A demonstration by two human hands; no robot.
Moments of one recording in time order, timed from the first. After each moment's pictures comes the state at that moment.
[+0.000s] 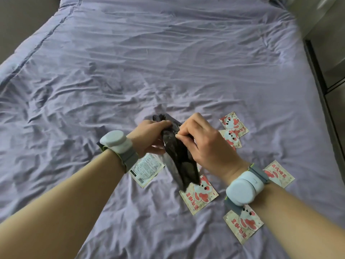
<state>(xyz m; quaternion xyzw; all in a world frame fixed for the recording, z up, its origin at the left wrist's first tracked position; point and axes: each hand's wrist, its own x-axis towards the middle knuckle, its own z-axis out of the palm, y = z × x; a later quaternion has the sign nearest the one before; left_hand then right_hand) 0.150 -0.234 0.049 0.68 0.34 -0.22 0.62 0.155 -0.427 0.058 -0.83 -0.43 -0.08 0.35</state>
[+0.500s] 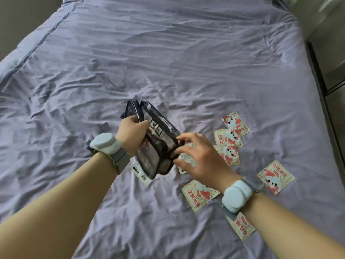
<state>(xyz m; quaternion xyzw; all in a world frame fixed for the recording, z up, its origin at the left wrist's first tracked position) 0.129 -0.196 0.029 0.71 0.39 -0.05 0.59 0.131 -0.434 -0.003 -0.87 -0.40 0.03 0.28</state>
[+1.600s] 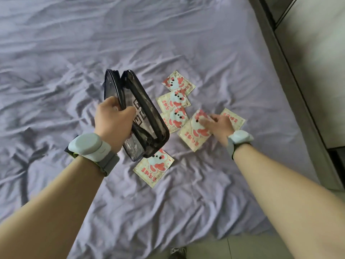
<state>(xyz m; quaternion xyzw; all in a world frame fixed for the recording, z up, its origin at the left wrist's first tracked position) 0.142 -0.387 0.000 0.84 0.25 -0.01 0.47 0.165 -0.688 -0.140 -0.80 0.19 0.17 0.54</state>
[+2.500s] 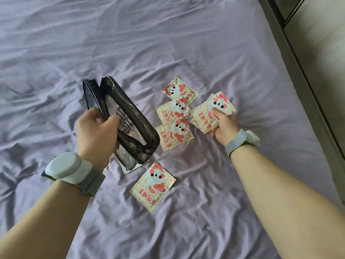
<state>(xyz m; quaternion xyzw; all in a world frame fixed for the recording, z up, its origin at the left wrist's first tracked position) 0.181 -0.371 -0.035 0.83 0.30 0.04 0.47 0.249 -0.683 -0.198 -0.50 0.40 0.07 0.76</state>
